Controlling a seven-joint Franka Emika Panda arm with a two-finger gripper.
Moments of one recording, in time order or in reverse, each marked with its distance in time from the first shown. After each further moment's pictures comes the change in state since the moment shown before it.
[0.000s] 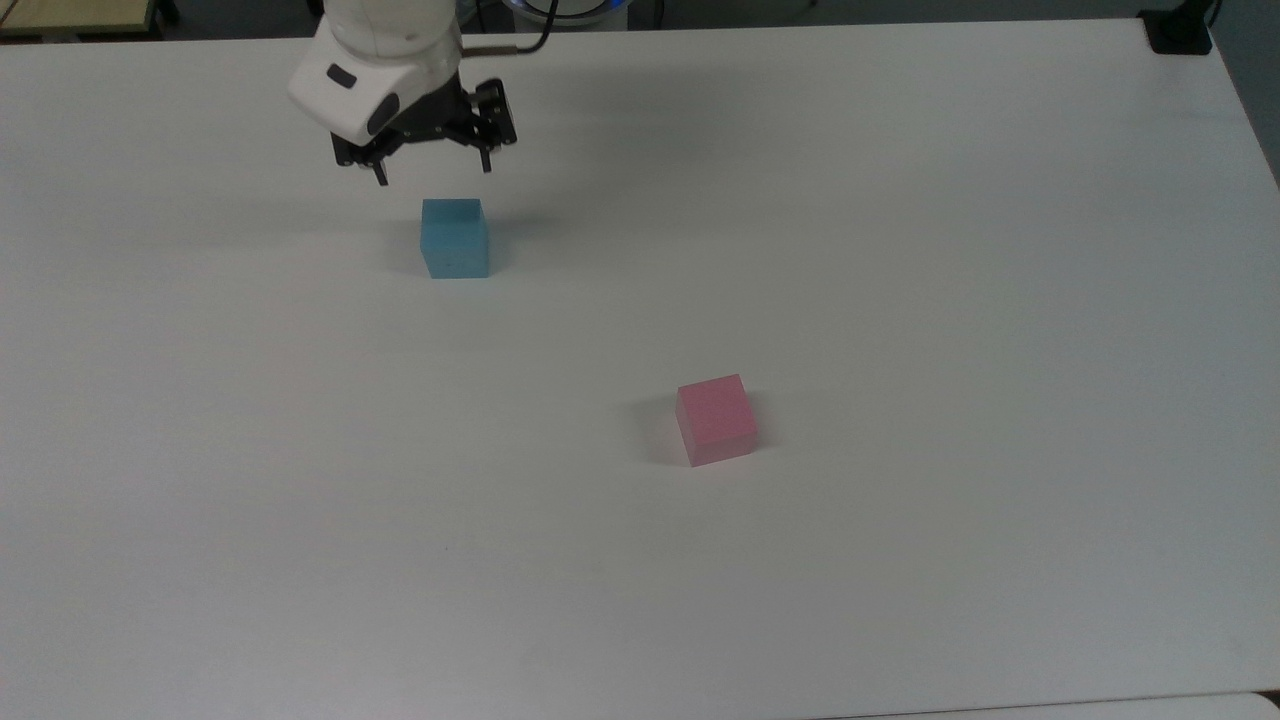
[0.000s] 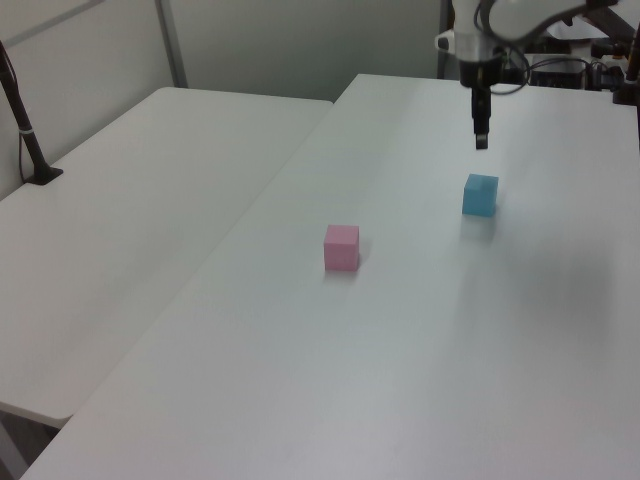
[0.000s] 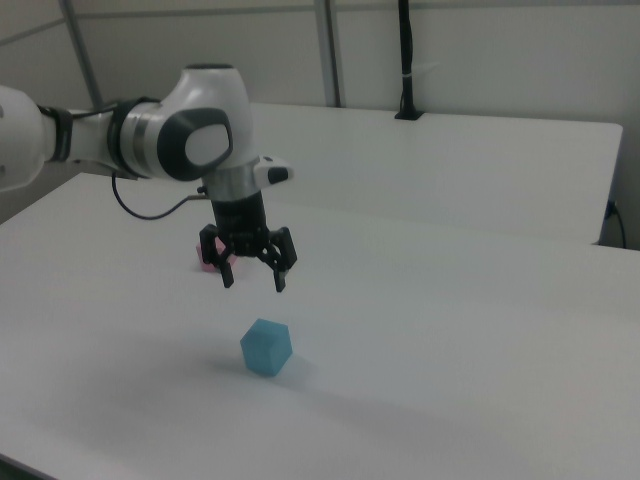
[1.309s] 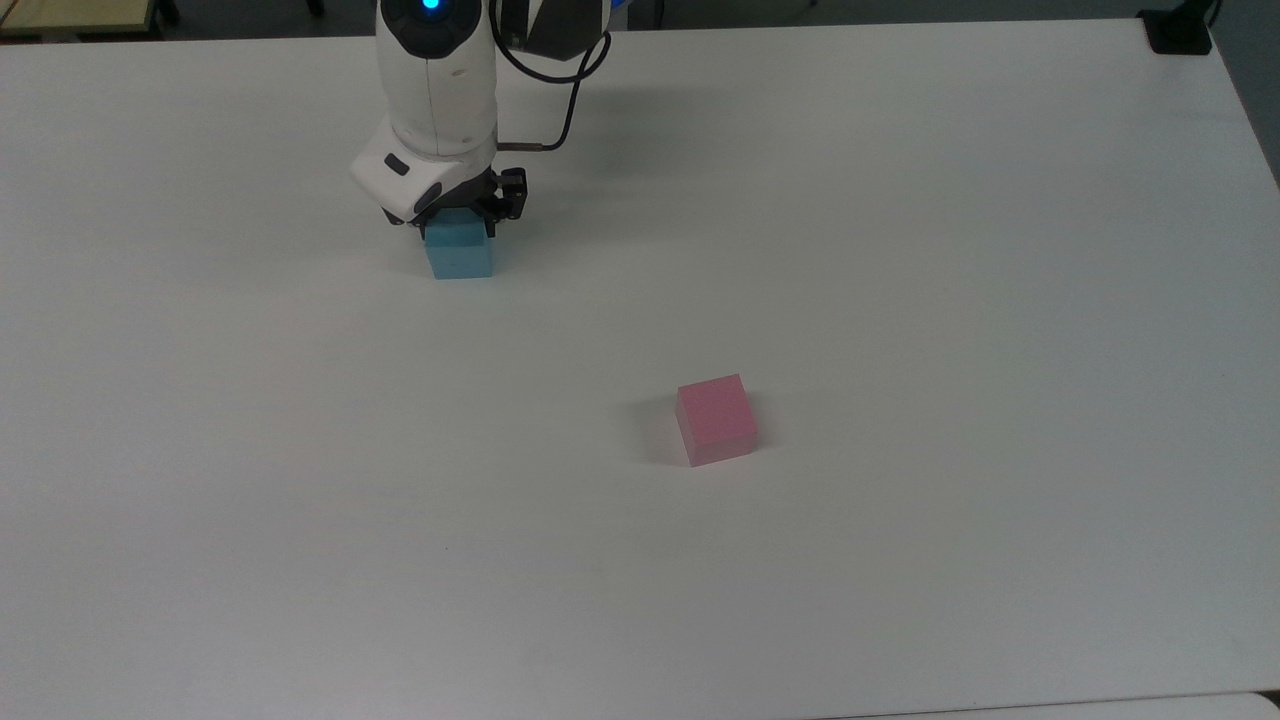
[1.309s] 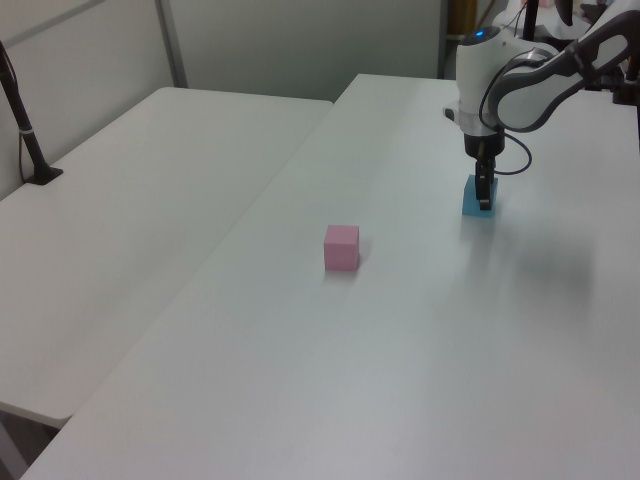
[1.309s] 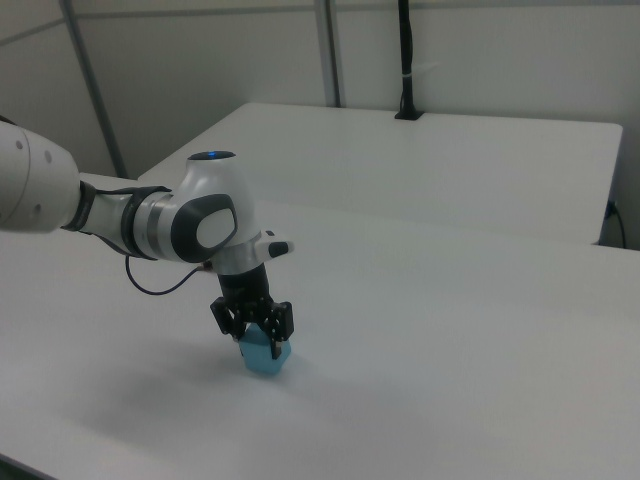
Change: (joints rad) arm 0.009 0.080 0.000 -0.224 -0.066 0.292 0.131
